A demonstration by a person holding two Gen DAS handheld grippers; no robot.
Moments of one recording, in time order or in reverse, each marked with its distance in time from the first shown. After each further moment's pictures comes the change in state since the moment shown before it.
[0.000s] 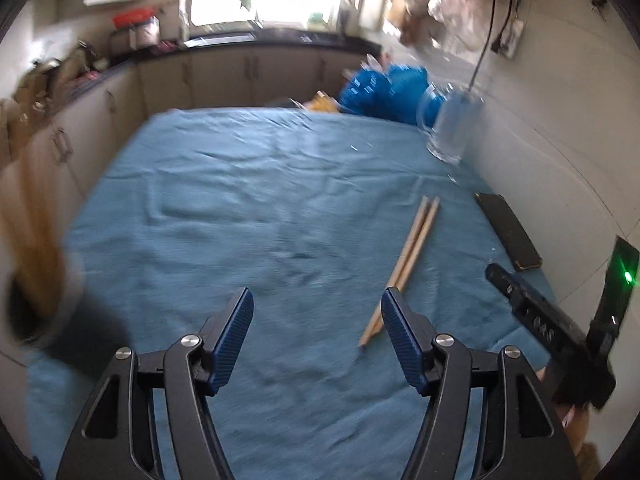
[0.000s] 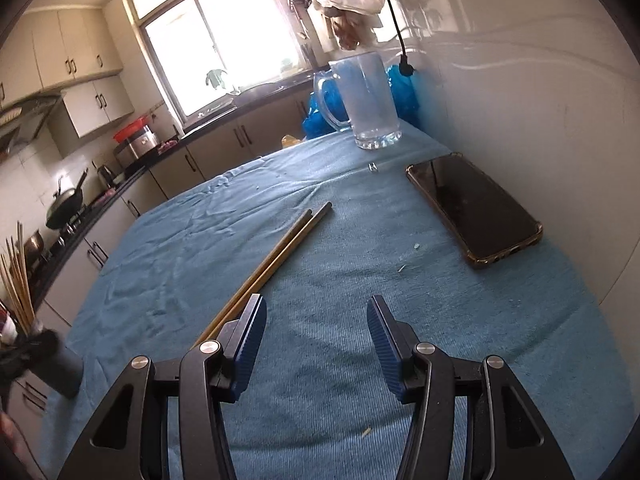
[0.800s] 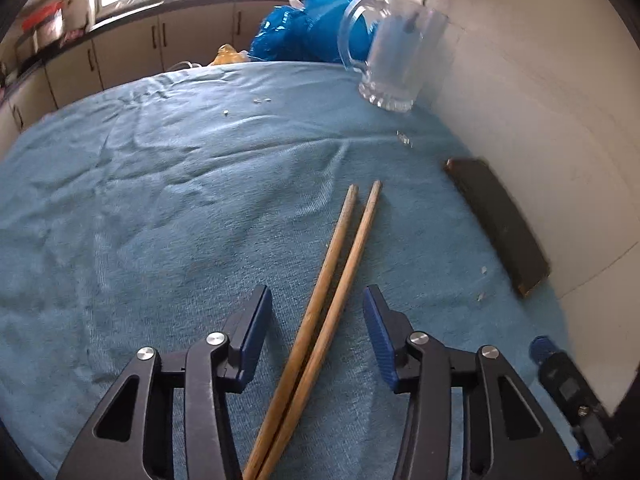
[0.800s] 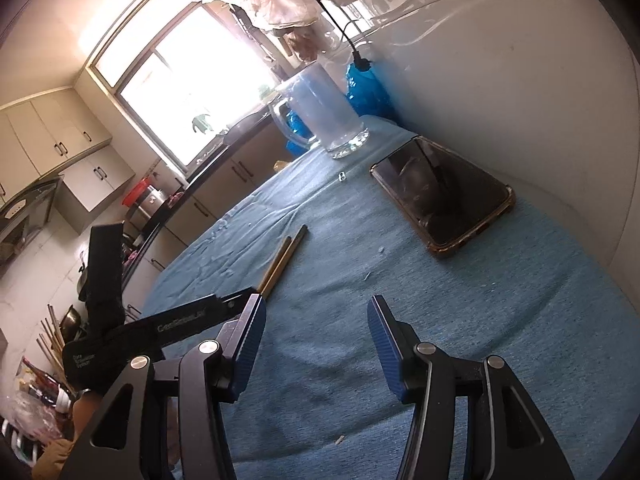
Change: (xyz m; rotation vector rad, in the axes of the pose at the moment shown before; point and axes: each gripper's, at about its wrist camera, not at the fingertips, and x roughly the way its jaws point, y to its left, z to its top) left arm 0.150 -0.098 0.048 0.193 0.168 -0.126; right arm -0.017 -0.051 0.000 0.252 -0.047 0.120
